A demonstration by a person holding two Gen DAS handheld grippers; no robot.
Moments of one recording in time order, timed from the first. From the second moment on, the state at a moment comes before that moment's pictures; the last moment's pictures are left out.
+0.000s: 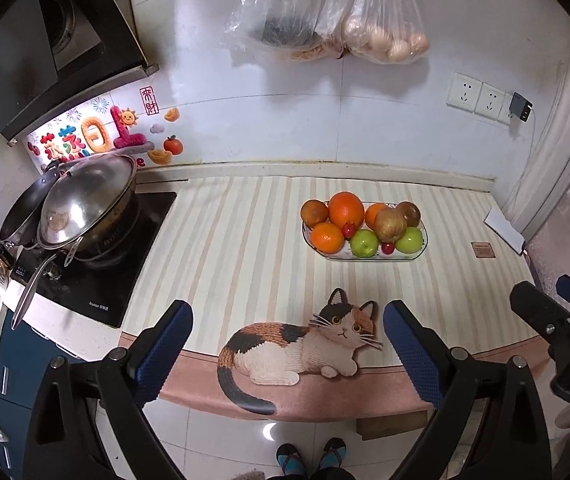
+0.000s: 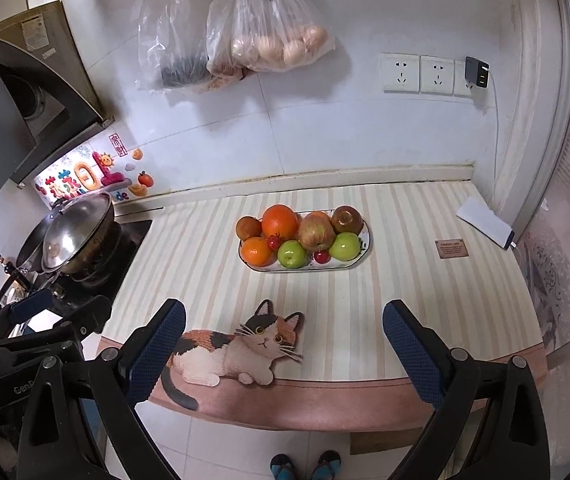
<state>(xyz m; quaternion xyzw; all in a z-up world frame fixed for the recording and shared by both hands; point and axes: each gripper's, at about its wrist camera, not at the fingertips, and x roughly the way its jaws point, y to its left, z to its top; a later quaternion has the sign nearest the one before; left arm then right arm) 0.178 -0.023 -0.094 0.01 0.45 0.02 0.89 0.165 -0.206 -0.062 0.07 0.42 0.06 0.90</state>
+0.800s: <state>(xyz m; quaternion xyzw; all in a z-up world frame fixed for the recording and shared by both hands) 0.180 -0.016 -0.096 0.01 0.45 0.02 0.89 0.173 -0.202 -0.076 0.06 0.43 0.06 0.90</state>
